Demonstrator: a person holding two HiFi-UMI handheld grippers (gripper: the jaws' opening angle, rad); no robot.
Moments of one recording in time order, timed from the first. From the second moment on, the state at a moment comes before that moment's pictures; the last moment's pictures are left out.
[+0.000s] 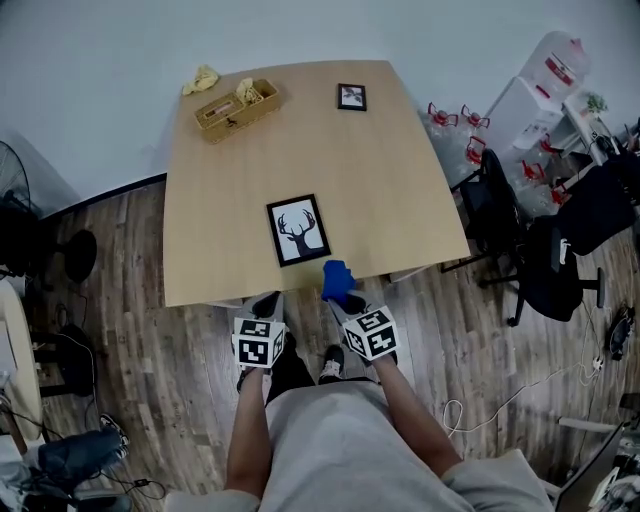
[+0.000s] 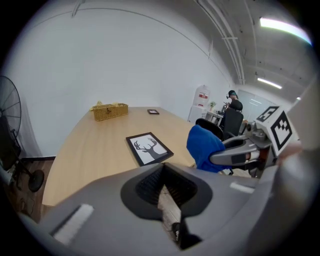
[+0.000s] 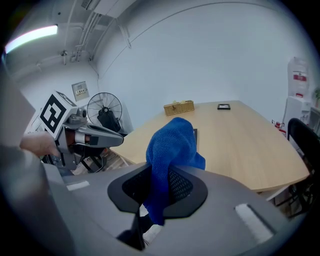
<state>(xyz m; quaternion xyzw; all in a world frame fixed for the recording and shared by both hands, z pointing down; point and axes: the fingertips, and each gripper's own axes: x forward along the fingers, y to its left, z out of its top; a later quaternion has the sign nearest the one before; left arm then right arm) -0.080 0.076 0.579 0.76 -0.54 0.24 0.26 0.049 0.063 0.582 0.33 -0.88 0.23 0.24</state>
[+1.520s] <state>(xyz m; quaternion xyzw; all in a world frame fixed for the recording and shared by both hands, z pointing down) -0.069 0.114 0.558 0.77 -0.56 0.20 0.24 0.063 0.085 0.571 0.33 -0.90 0.20 0.22</state>
